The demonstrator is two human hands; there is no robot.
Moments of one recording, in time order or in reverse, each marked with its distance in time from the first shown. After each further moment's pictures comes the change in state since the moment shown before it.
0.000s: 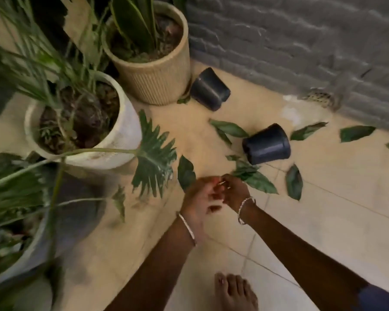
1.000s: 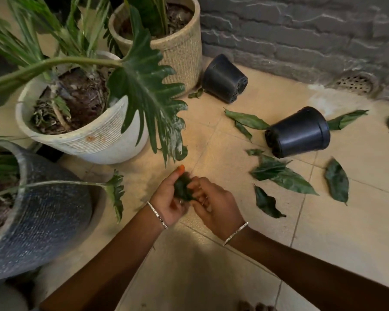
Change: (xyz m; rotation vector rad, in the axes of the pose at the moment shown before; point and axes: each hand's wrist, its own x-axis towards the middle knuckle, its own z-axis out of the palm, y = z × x) left_hand 0.127 -0.033 -0.110 -0.255 -0.130 -0.070; right_hand 0.002 0.029 0.106 -0.160 0.162 -0.835
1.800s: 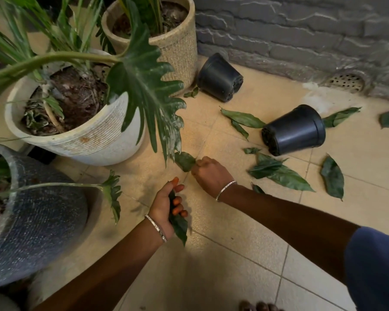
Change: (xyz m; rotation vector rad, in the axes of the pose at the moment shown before) left_hand 0.006 -0.021 -0.018 0.038 0.147 0.084; right_hand 0.083 0.064 0.017 -0.730 -0.191 -0.247
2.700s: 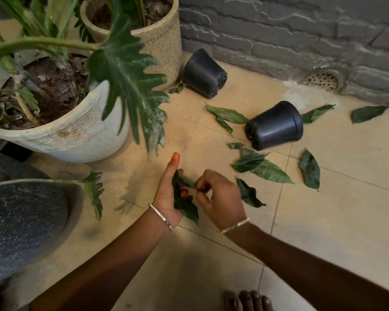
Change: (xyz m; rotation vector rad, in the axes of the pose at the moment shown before) left_hand -0.008 -0.010 0.040 -0.054 -0.188 0.010; right_hand -0.096 -0.043 -0.065 0.527 0.264 0.416
